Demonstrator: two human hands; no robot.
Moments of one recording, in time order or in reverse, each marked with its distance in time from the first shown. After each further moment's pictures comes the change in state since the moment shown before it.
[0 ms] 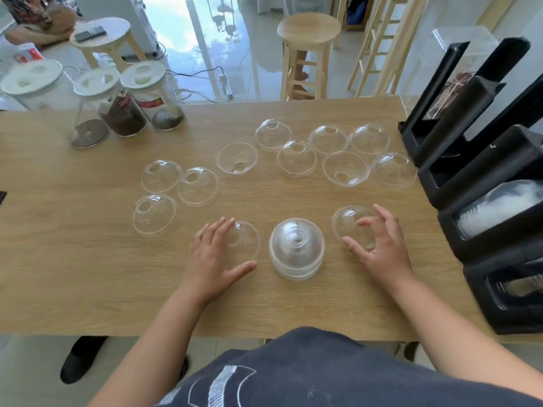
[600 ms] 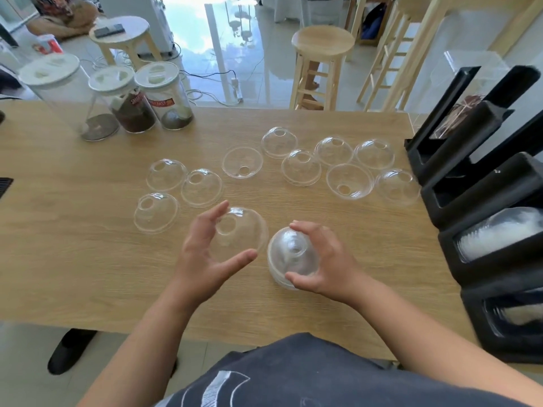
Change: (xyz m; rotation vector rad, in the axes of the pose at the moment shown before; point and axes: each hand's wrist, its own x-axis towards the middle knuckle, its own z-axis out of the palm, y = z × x) left_hand -0.010 0.050 -0.039 -0.543 0.164 0.028; right_hand -0.001 -0.083 0.015 0.092 -0.401 -0.371
